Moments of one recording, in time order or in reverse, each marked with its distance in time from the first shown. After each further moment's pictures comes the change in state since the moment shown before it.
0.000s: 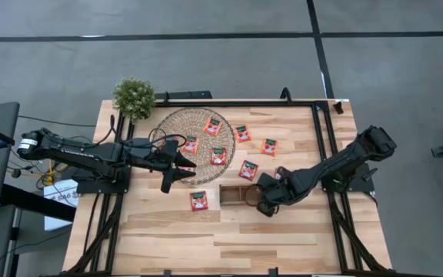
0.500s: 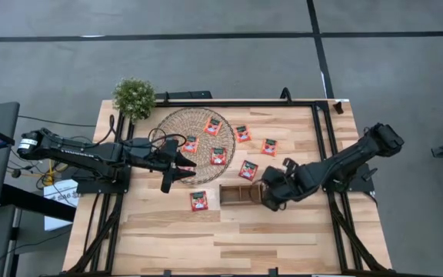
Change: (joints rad) left arm 0.000 0.000 0.000 0.015 -0.001 0.014; right arm 0.002 -0.090 0.123 -0.247 0.107 -0.004
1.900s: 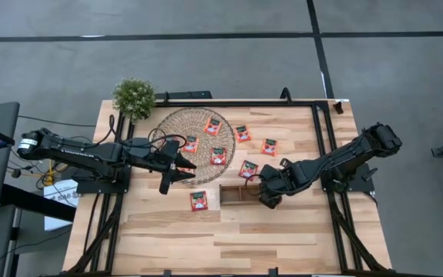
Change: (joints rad) left arm 0.000 0.000 0.000 0.009 0.045 0.011; right arm -0.076 0.017 -0.124 0.155 -0.114 -0.046
